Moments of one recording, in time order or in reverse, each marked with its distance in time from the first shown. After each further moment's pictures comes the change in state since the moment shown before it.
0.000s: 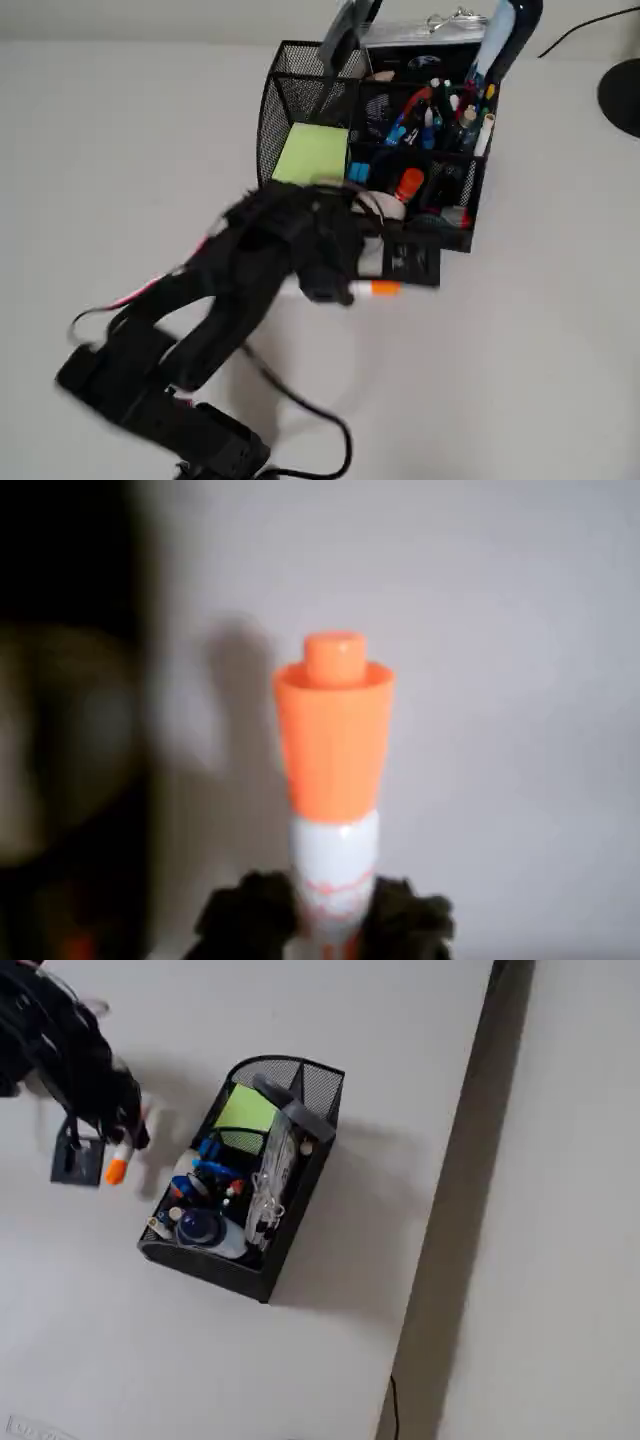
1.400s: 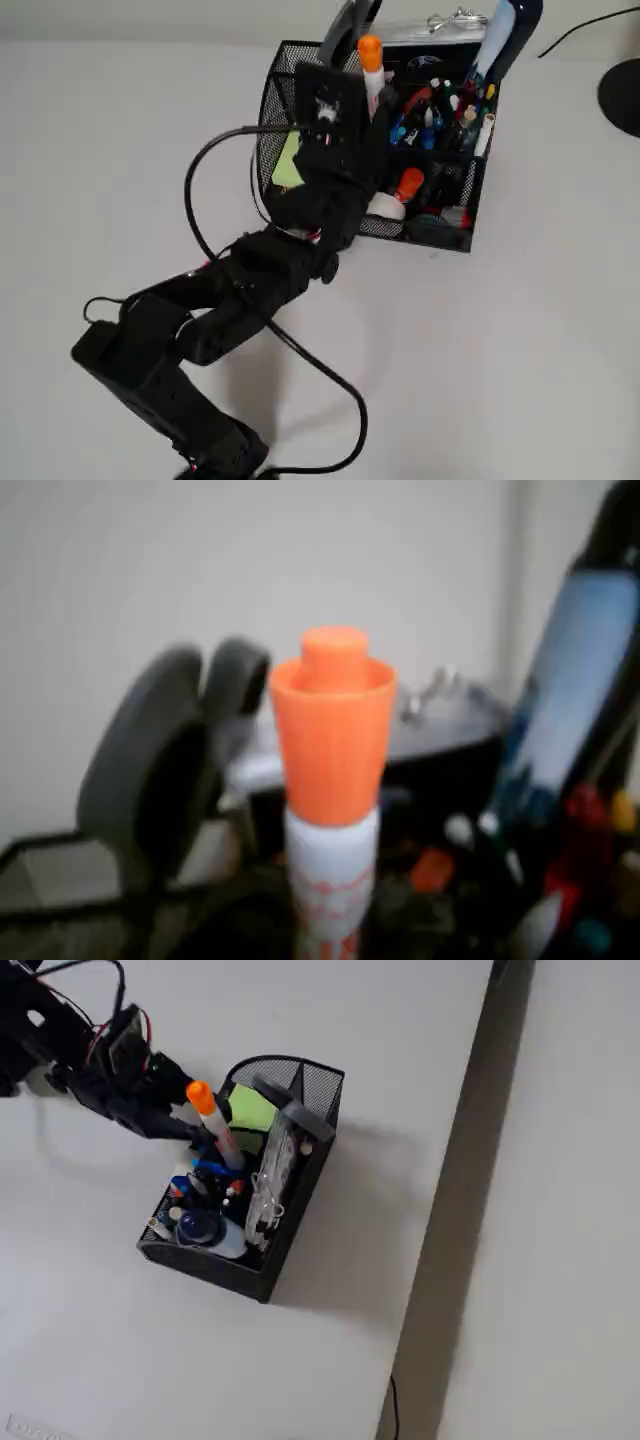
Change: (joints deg) arm -2.6 -14.8 20.1 -118.8 -55.0
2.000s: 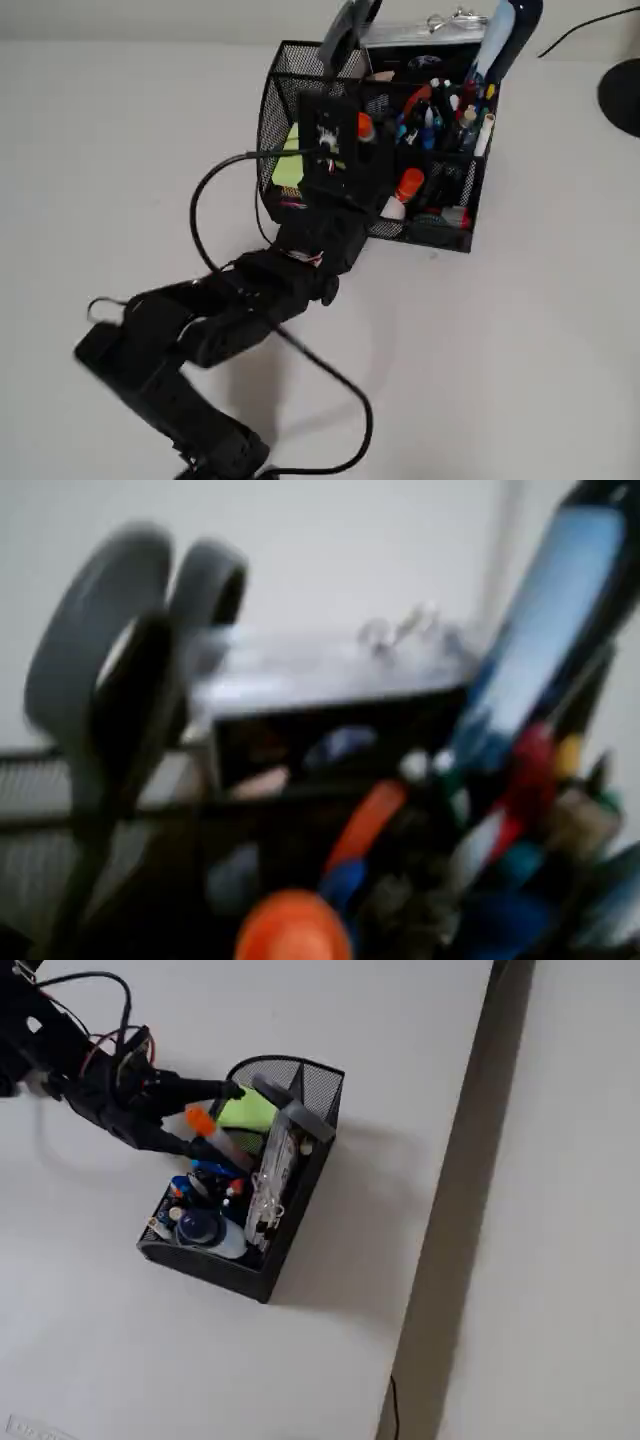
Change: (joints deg) arm 3.7 5.9 4.8 4.7 -4.5
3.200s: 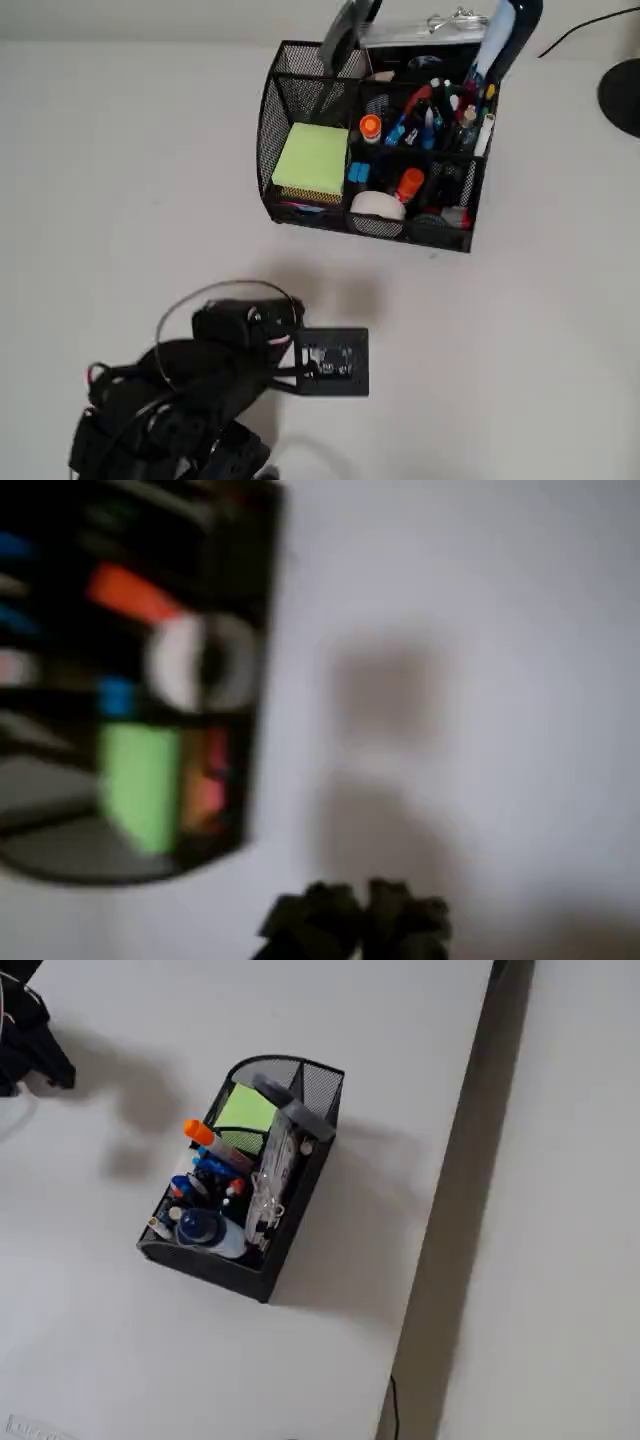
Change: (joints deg) arm -1.3 97.8 30.3 121.3 73.8
